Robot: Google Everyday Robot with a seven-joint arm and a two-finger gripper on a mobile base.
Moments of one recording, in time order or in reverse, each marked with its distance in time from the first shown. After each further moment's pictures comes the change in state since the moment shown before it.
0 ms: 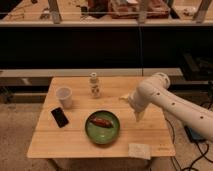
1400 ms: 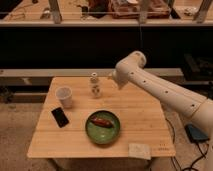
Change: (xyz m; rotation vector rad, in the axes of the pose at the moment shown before) arm 0.047 -0.182 0.007 0.168 0.203 -0.191
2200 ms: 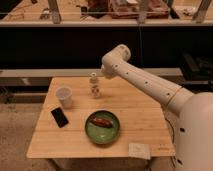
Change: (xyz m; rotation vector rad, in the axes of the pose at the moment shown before) arm -0.009 -0.062 0.034 0.010 0.014 -0.041
